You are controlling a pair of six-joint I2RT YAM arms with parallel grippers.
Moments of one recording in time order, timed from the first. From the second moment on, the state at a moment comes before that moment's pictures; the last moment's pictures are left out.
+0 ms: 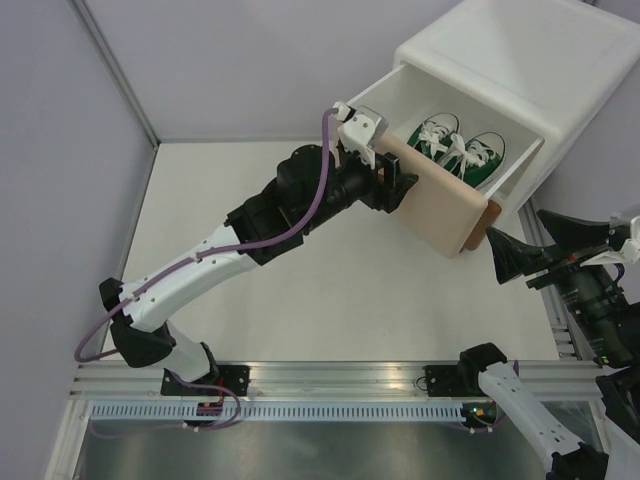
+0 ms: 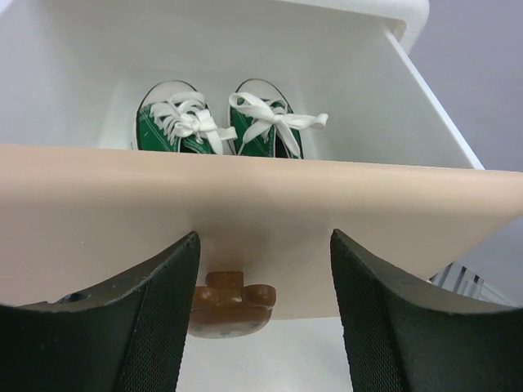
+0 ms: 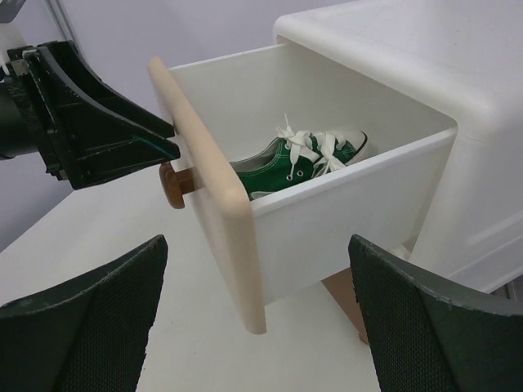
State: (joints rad) left arm -1.07 1.51 1.75 -0.26 -0.18 -0.18; right arm 0.31 0.58 1.54 -0.83 -0.03 0.10
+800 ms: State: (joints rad) left arm -1.01 1.93 2.07 -0.02 -0.19 -0.11; right arm 0.31 0.55 1.55 -0.83 -0.06 0.15
